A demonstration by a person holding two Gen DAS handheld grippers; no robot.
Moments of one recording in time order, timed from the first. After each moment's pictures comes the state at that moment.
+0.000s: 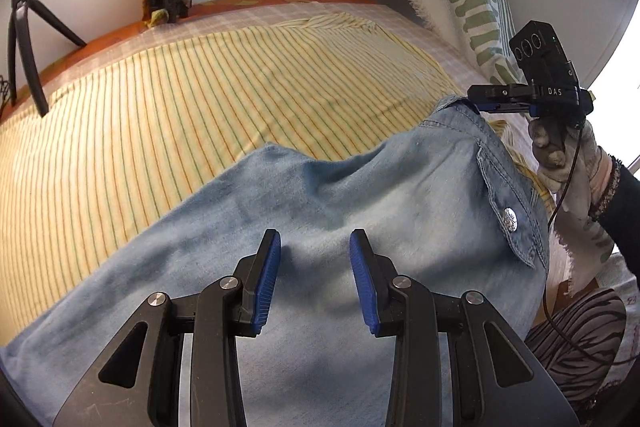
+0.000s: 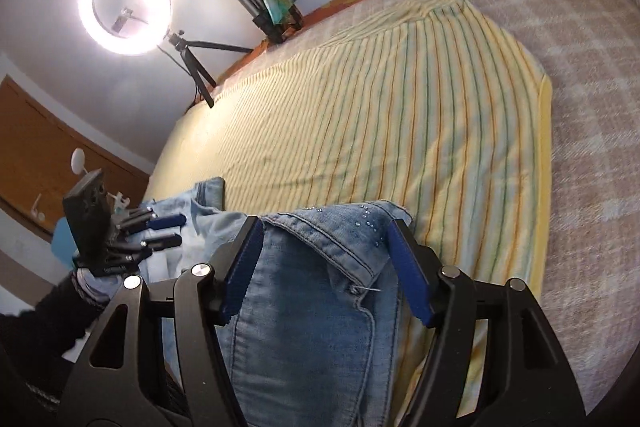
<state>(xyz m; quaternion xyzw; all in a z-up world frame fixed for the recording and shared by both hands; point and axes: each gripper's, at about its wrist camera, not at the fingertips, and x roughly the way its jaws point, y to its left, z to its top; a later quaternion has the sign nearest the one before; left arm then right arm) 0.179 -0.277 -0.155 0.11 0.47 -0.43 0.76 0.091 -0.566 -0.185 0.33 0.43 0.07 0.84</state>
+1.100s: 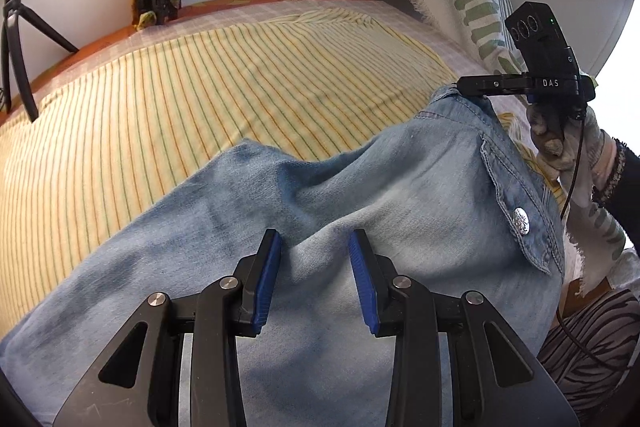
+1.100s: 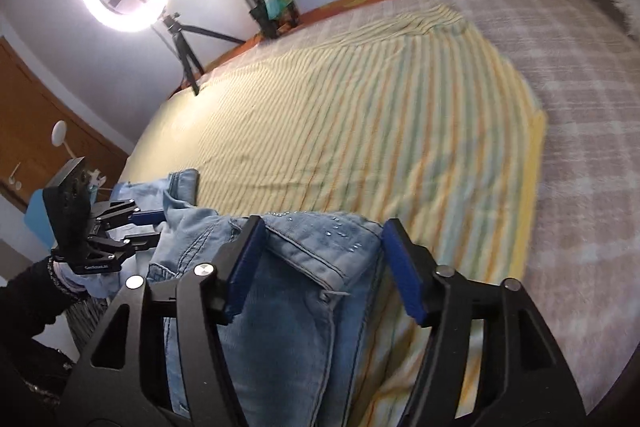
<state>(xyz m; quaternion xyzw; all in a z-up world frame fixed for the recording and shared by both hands) 0.173 -0.300 -0.166 0.13 0.46 -0.43 0.77 0.100 -0.569 -0.187 0.25 0.44 0.07 0.86</state>
